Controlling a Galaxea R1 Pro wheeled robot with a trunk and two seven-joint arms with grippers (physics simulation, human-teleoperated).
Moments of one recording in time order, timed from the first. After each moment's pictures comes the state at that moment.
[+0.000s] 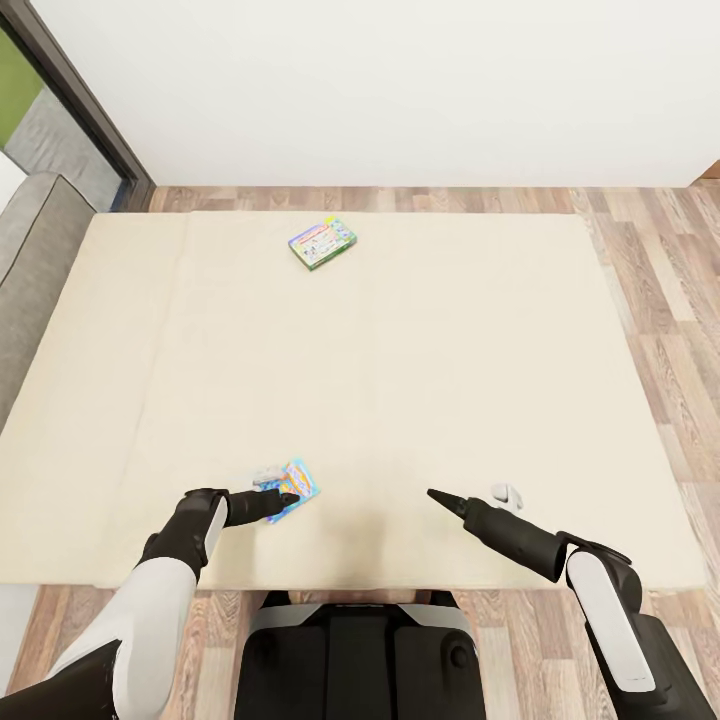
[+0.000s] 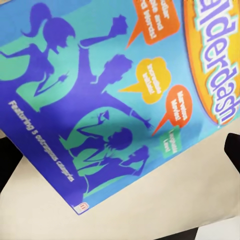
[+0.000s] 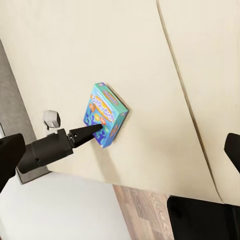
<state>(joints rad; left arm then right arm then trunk) -0.84 -0.08 0.47 -0.59 -0.32 0.59 -0.47 -0.31 -0.09 -0.09 -1.54 -0.80 0.90 0.29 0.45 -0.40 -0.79</state>
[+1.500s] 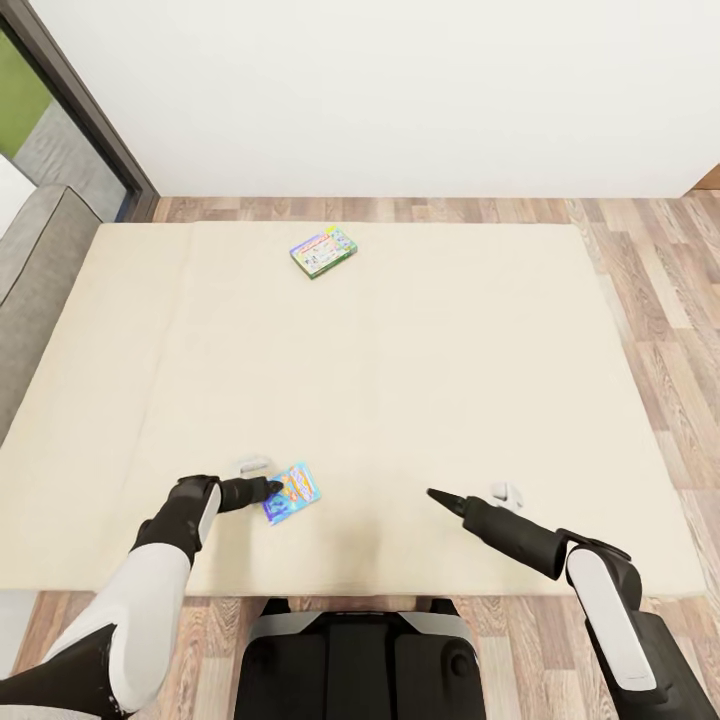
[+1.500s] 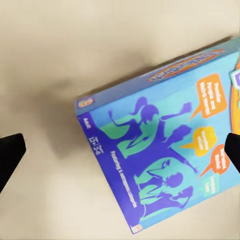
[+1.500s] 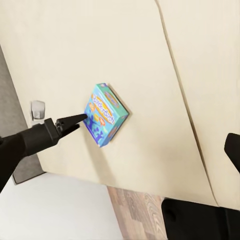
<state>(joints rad) -0.88 -0.05 0.47 -0.59 -0.33 0.58 -0.36 -0.31 -0.09 -0.08 -1.56 -0.80 0.91 0.25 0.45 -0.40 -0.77</state>
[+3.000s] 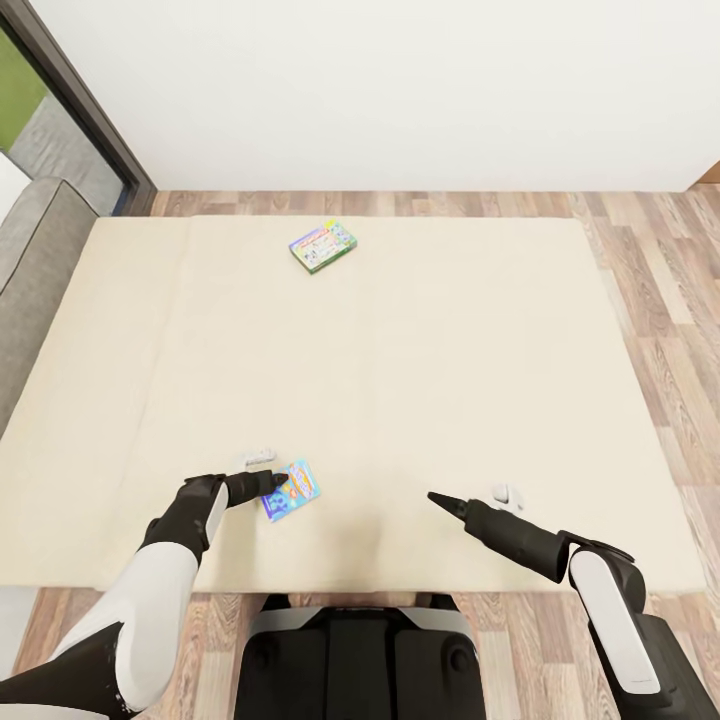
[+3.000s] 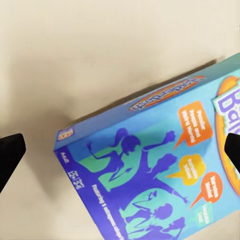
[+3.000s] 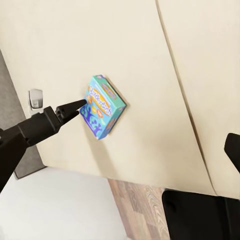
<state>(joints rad) -0.88 -0.07 0.47 -0.58 -0.32 0.48 -0.33 -0.30 -0.09 -0.09 -1.57 -0.81 0.94 0.26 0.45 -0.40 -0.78</state>
